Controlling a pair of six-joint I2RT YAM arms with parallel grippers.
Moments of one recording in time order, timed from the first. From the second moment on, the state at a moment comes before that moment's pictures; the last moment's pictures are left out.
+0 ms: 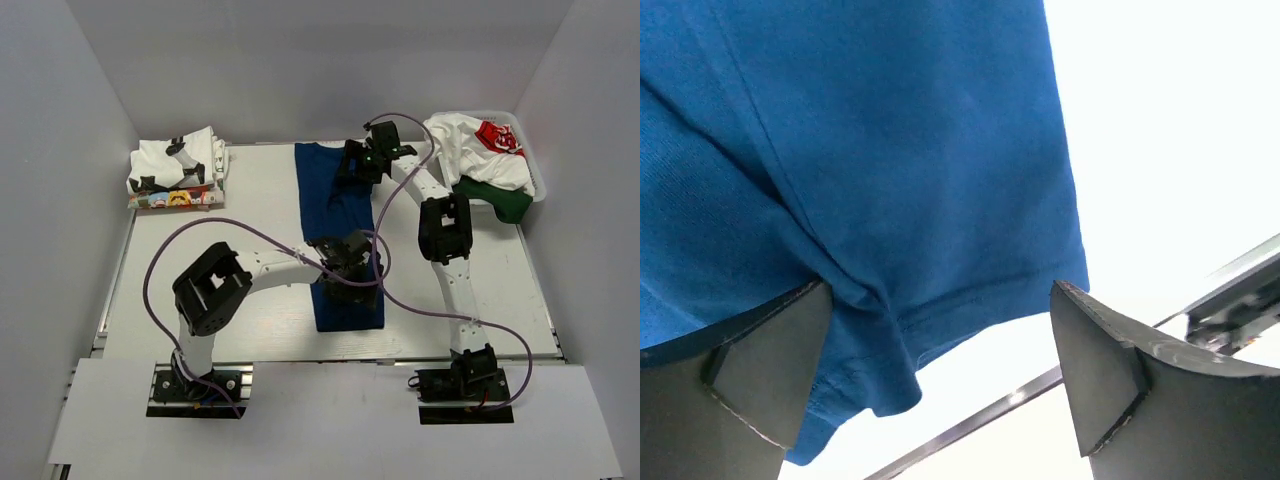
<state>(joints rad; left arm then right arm) -0.98 1.91 1.30 -0.53 0.12 -0.66 0.33 2.59 2.30 -0.51 -0.30 0.39</state>
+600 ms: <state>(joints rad) -1.07 1.45 0.98 -0.35 -0.02 -0.68 0.35 1.88 1.71 -0.50 -0.33 0.22</state>
